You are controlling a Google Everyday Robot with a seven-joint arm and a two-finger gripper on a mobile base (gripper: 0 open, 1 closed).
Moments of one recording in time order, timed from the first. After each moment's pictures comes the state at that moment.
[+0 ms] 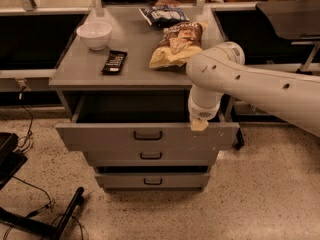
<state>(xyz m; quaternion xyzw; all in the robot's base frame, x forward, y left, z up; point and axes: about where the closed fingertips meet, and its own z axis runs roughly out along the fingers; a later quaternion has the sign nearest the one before) 0.591 -0.125 0.697 -0.69 0.72 -0.06 0.08</state>
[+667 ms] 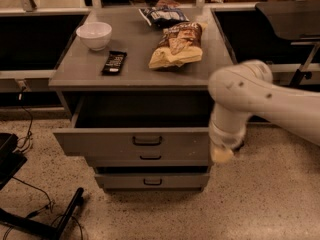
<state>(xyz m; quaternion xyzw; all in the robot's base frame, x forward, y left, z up) 0.493 -0.164 0.684 -0.69 0.72 0.00 0.01</state>
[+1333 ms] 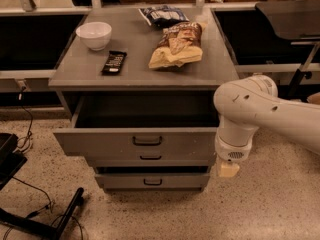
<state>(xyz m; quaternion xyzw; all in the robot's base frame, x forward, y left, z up) 0.445 -0.186 0.661 -0.68 0.73 0.03 -0.04</state>
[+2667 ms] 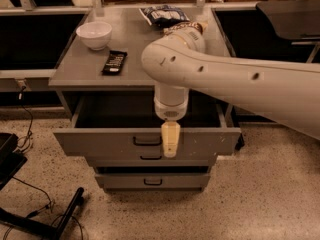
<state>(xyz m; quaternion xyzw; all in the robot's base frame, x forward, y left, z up) 0.543 -0.040 0.740 -0.70 0.71 -0.05 0.05</state>
